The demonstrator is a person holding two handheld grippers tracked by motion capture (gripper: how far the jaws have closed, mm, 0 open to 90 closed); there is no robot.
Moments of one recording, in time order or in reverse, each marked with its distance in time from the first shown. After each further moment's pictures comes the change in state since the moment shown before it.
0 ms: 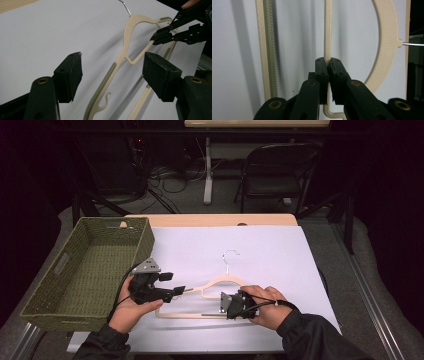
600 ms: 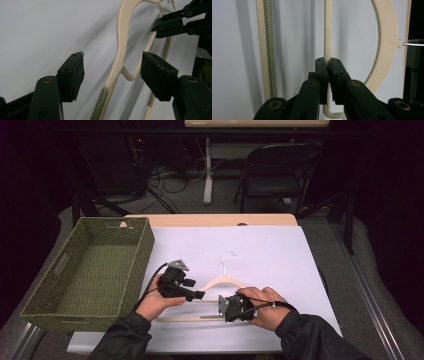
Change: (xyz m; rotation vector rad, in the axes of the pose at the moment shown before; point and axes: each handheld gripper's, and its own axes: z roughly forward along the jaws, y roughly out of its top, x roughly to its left) left arm 0.006 0.004 0.077 0.172 -0.175 -0.046; right arm 0.004 0.004 0.002 0.015 0.009 -0.034
